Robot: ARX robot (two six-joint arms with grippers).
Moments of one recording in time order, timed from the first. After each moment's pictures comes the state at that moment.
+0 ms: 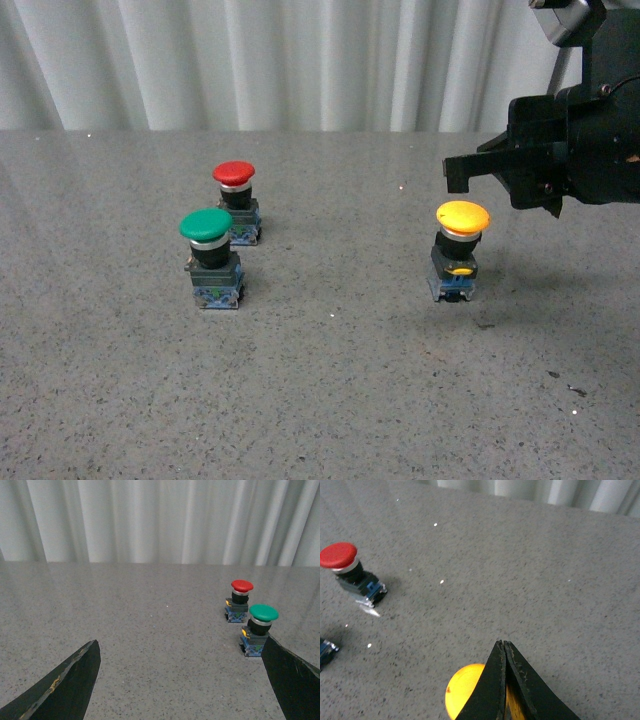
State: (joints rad) left arm 0.00 0.01 0.01 0.00 0.00 0.00; right arm 0.34 1.65 0.82 0.45 -0.05 0.01
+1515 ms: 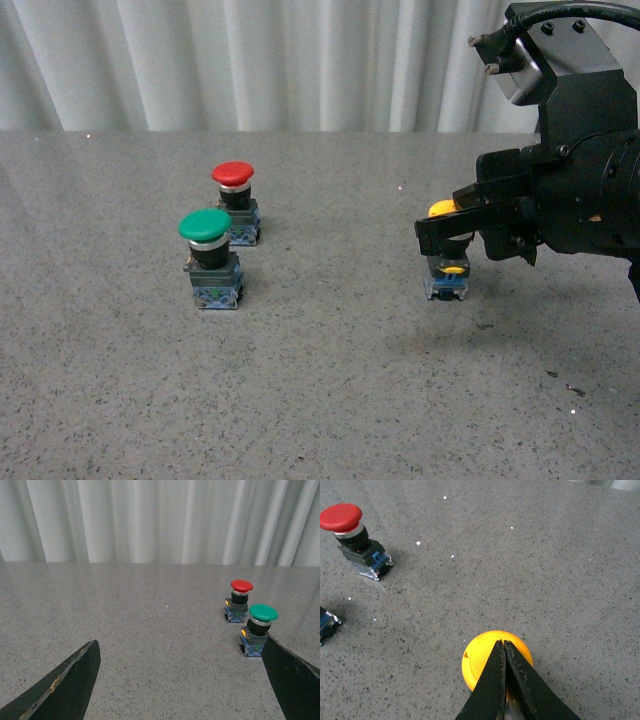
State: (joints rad) left arm 0.00 0.01 0.01 0.00 0.00 0.00; right arm 0.38 1.68 0.79 0.46 -0.04 0.00
